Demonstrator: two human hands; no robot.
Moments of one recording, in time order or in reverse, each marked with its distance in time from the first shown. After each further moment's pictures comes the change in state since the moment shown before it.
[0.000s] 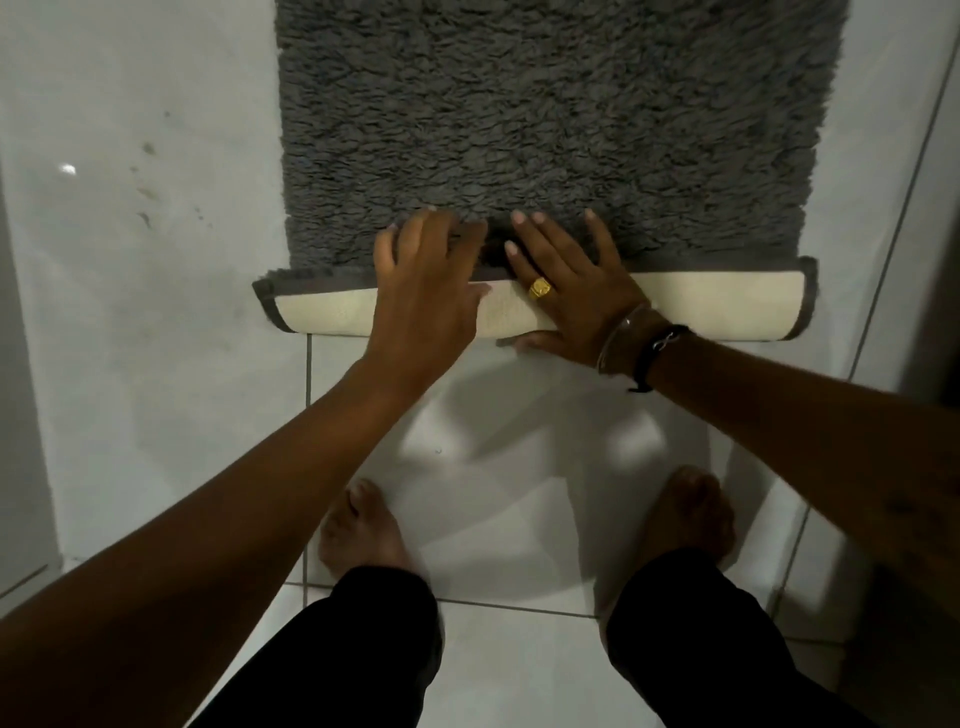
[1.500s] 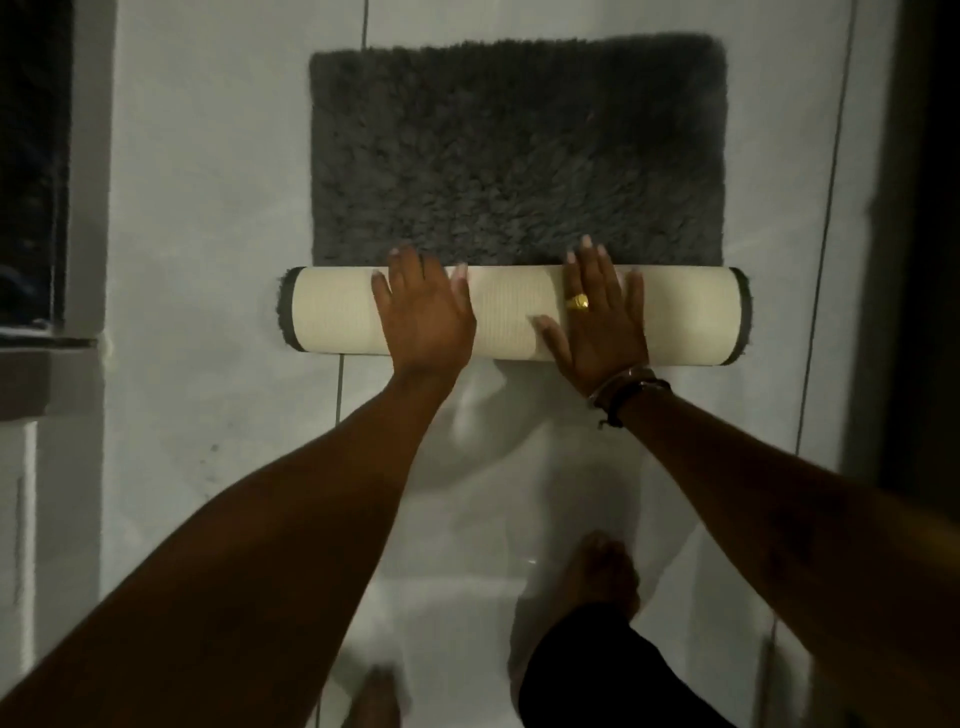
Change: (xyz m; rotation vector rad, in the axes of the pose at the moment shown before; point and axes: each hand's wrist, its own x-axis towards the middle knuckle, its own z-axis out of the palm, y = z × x) left_hand 0.300 -0.018 -0.074 0.048 0.017 -0.417; right_hand 0.164 0.218 -0.075 0.347 0.037 0.607
